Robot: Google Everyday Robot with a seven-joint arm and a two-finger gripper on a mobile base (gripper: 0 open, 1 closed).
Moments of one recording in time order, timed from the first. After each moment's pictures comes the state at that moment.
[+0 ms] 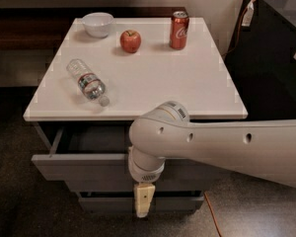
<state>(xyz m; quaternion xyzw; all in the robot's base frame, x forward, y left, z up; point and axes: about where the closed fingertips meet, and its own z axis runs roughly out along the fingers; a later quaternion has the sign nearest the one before) 0.422 0.016 0.645 -0.75 0.65 0.06 0.10</state>
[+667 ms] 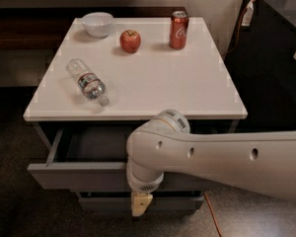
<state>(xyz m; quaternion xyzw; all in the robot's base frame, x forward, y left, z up) 0.401 0.021 0.647 -0.74 0.66 0.05 0.11</state>
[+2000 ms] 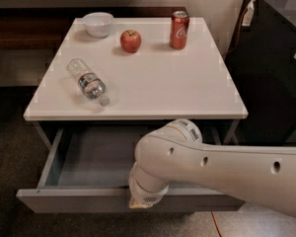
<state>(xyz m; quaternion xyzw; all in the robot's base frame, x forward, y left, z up) 0.370 0.020 0.652 -0.73 0.67 0.09 0.12</state>
